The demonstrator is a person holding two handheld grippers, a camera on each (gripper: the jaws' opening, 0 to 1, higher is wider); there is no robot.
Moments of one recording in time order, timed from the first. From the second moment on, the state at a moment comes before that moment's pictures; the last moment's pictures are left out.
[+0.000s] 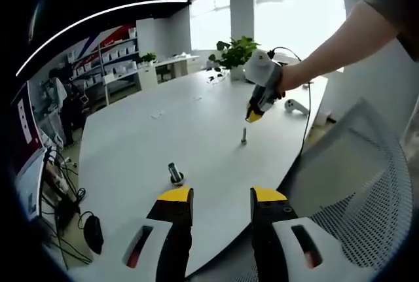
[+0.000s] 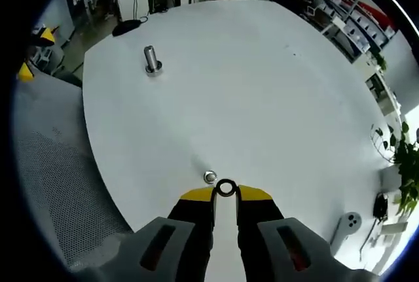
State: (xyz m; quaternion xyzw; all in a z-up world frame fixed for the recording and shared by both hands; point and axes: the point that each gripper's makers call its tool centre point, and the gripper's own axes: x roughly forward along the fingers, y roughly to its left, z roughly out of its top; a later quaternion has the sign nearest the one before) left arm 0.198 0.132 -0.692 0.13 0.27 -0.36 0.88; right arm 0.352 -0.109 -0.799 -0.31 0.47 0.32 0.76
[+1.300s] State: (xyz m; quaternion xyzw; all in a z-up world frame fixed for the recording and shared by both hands) left arm 0.199 0.133 -0.694 0.12 0.28 -0.36 0.88; right arm 0.348 -0.100 -0.823 -0.32 0.50 0.35 0.72
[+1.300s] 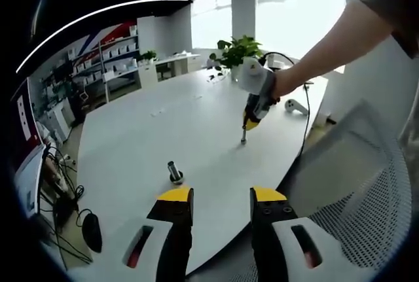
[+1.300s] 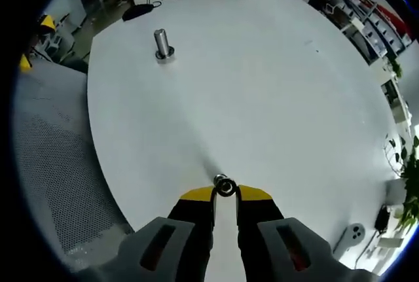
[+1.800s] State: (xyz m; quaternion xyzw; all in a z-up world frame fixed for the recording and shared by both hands) left arm 0.199 0.135 -0.696 0.12 0.28 -0.35 0.88; right arm 0.346 -0.097 -0.843 -0.32 0.51 0.35 0.71
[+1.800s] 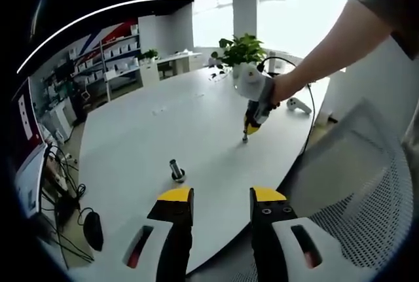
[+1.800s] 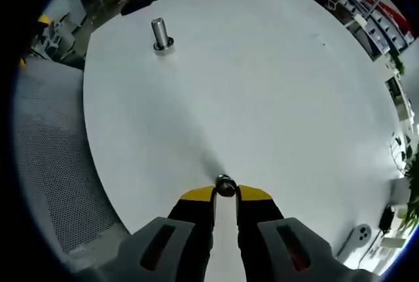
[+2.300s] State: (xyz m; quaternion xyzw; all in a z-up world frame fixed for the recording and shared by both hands) left arm 0.199 0.138 -0.699 0.13 0.29 -0.34 0.88; right arm 0.336 -0.091 -0.852 -0.32 0.52 0.35 0.71
